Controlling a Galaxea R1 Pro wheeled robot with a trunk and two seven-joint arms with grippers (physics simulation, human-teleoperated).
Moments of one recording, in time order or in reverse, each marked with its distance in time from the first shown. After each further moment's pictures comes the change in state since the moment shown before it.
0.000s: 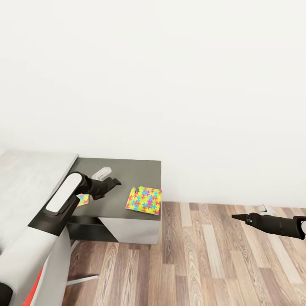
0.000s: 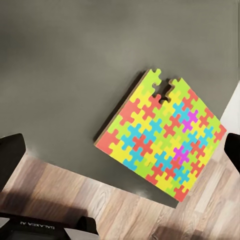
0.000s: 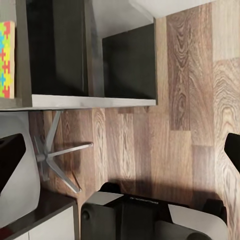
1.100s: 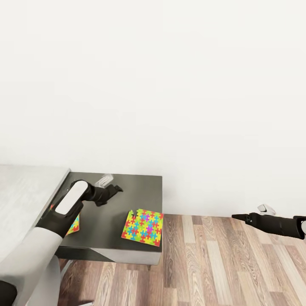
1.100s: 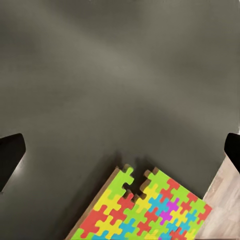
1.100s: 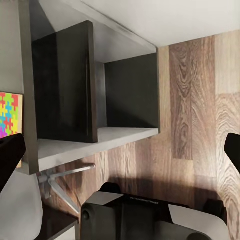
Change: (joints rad) left arm 0.003 -0.020 -0.004 0.195 -0.114 0.001 -0.219; right arm 0.000 0.000 0.000 -0.002 0.000 0.000 0.000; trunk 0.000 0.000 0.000
